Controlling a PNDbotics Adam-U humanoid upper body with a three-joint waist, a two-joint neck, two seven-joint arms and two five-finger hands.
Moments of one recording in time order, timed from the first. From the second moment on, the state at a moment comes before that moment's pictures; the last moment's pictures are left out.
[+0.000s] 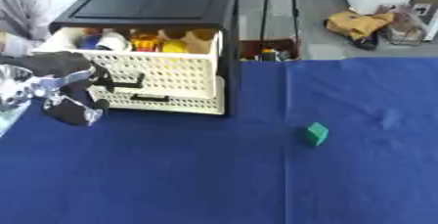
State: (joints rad) left arm -0.75 0.86 -0.18 -1.71 -0.81 0.20 -0.82; right arm -0.44 -0.22 -0.19 -1.98 0.25 -0.44 -0.30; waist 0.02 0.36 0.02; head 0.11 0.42
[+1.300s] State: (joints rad) left arm -0.69 0.88 -0.15 -1.81 -0.74 0.23 -0.82; right arm -0.44 -0.22 -0.19 -1.98 0.24 -0.44 -0.30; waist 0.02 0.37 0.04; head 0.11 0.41
